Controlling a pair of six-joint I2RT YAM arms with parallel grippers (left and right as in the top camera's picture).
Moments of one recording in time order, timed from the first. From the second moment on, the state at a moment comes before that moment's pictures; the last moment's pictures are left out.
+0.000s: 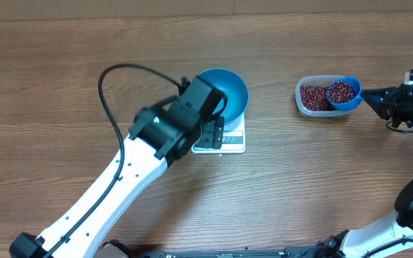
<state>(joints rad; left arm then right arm) -0.65 1.48 1.40 -1.06 -0.16 -0.51 -0.63 1.86 1.35 -0.80 -0.99 0.07</state>
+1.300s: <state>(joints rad) -0.65 1.59 1.08 -0.68 -0.06 -0.49 -0.63 1.86 1.35 -0.81 -0.98 0.07</state>
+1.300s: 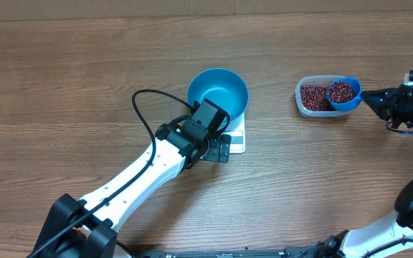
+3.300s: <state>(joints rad) -0.65 1.59 1.08 -0.68 -0.06 -0.49 0.19 1.87 1.97 -1.22 -0.55 -0.08</state>
